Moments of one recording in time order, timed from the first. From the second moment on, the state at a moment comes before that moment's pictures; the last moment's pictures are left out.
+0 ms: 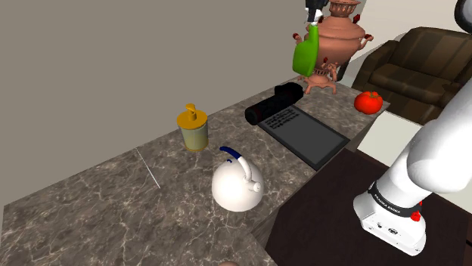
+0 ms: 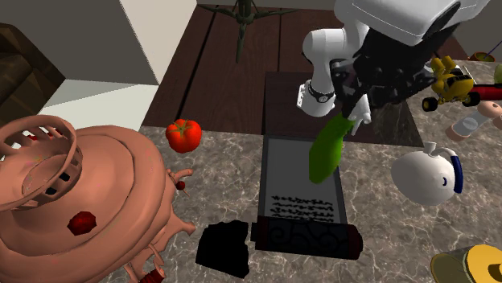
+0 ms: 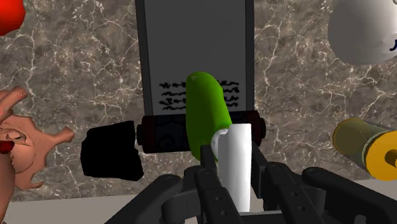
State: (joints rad) arm 0.05 0.01 -0.31 -1.33 0.00 1.31 -0.19
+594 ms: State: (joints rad) arm 0.16 -0.05 -0.19 -1.36 0.00 1.28 0.04
